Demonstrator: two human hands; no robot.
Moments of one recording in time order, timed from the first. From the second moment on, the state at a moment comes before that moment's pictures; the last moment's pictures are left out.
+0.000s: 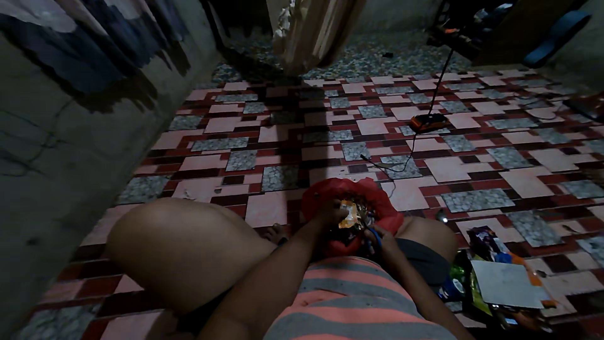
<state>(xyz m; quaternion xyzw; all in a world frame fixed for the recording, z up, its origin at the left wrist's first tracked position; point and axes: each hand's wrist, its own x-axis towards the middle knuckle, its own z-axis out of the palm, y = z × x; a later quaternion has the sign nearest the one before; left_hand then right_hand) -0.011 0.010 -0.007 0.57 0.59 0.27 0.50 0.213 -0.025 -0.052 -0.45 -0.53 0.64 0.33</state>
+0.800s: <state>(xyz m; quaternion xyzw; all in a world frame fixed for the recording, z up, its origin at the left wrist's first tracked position) -0.009 0.014 -0.010 0.61 0.59 0.25 0.47 0.216 -0.027 -0.051 -0.41 -0.55 0.65 0.32</state>
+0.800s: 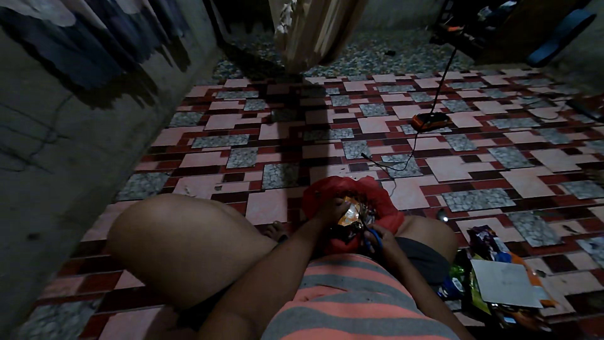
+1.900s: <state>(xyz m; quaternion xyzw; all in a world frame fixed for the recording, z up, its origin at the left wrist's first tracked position) -0.006 0.012 -0.012 0.58 0.57 0.27 0.52 0.215 -0.029 -0.048 -0.44 -0.56 0.62 0.33</state>
